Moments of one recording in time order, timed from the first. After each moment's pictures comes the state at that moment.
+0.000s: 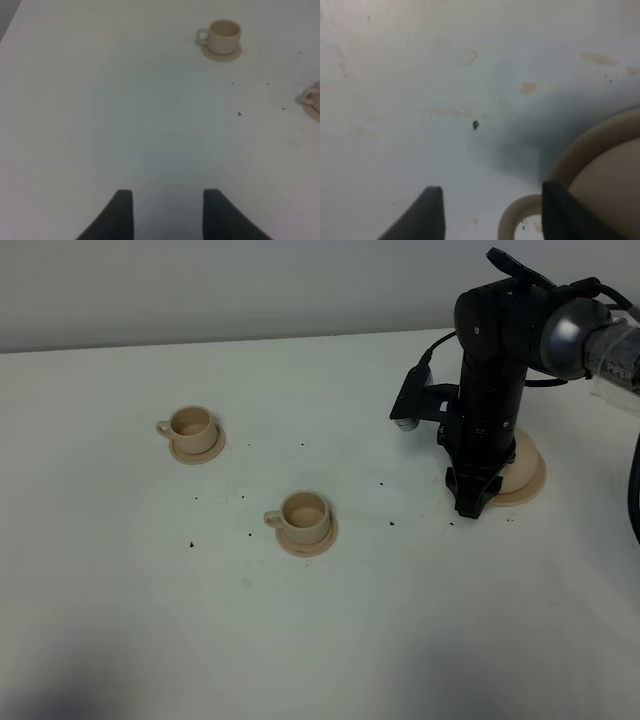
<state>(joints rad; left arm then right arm) 0.04 -0.01 -0.50 0.00 1.04 0.01 0.50 2.24 -1.72 0.02 1.21 -0.82</state>
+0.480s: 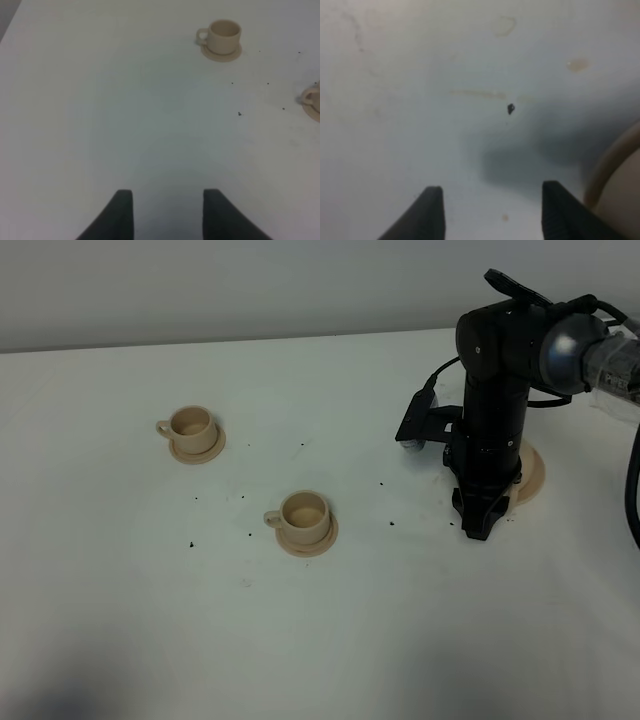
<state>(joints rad) 0.04 -0.01 -0.50 0.00 1.04 0.01 0.50 2.24 -1.66 0.03 1.21 -0.82</state>
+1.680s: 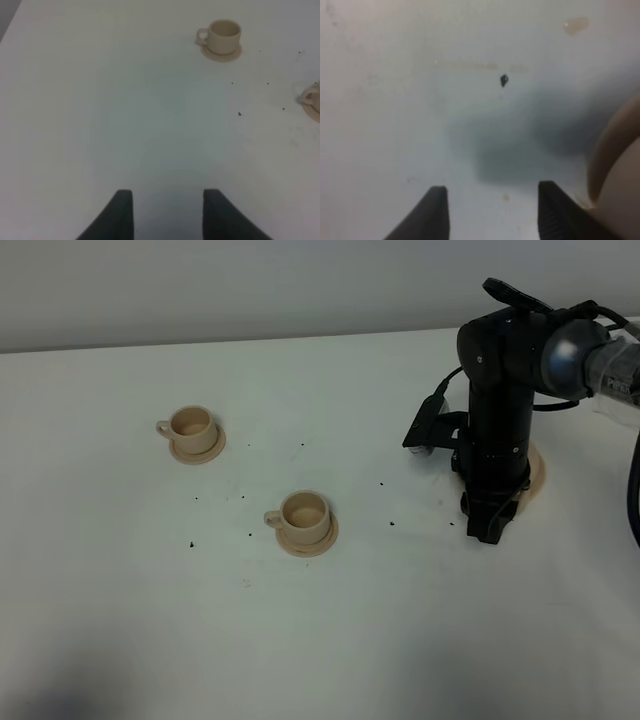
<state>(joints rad) 0.04 -0.01 -0.50 0.00 1.04 0.01 0.50 2.22 -1.61 -0.02 1.21 -0.75</state>
